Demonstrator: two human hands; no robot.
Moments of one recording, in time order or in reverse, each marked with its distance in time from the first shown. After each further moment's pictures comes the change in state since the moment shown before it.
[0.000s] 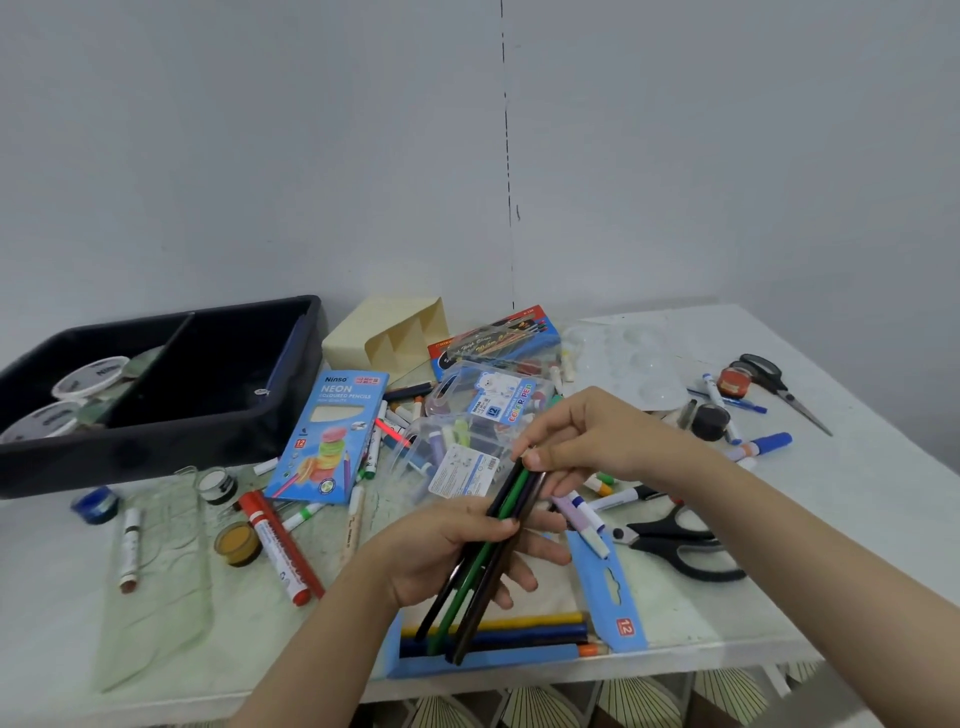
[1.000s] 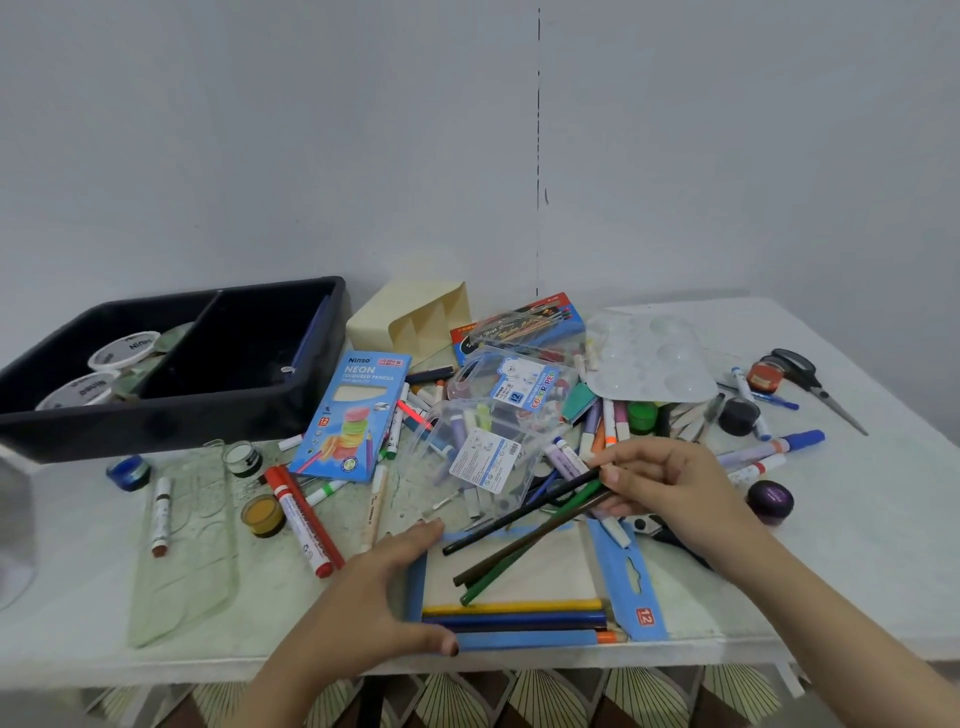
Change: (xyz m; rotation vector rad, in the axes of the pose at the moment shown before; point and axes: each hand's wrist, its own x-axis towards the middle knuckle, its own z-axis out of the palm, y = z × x) left_hand -0.073 -0.066 -0.035 0.944 0.651 0.029; right_hand -0.037 0.054 0.019 0.234 0.407 -0.105
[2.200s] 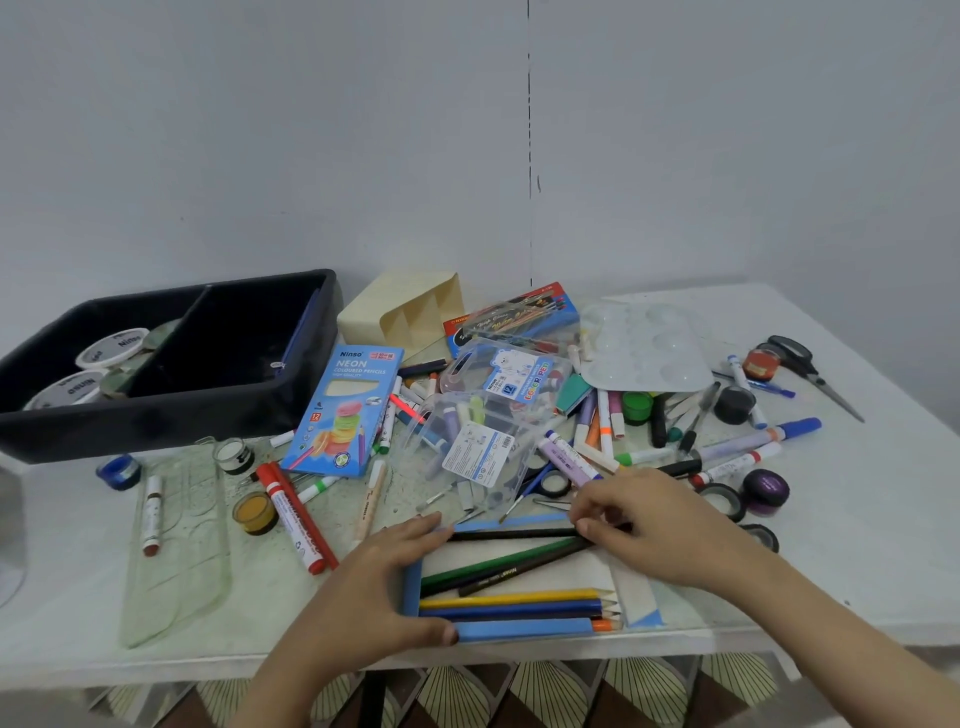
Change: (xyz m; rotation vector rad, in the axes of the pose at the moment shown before) left_hand 0.006 0.003 0.002 0.195 -0.049 0.040; right_hand 0.003 0.023 -0.004 -1.040 -0.291 -0.289
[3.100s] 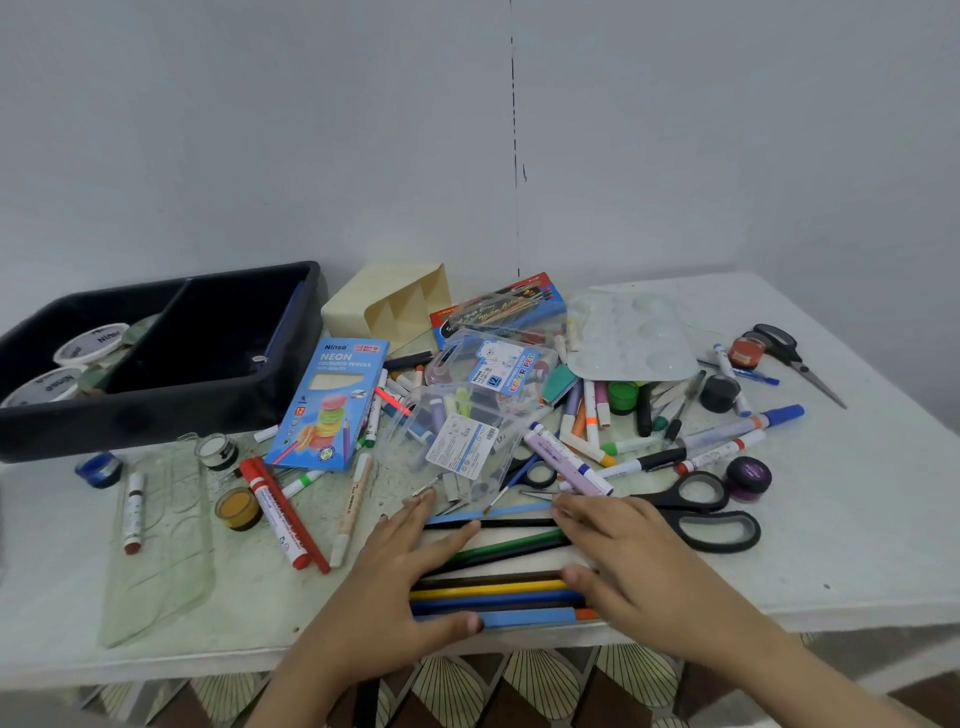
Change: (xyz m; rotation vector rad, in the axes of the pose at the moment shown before) left_hand 0.005 0.013 0.021 0.177 -0.027 0.046; right_hand -0.036 0.008 0.046 -0.162 0.128 -0.088
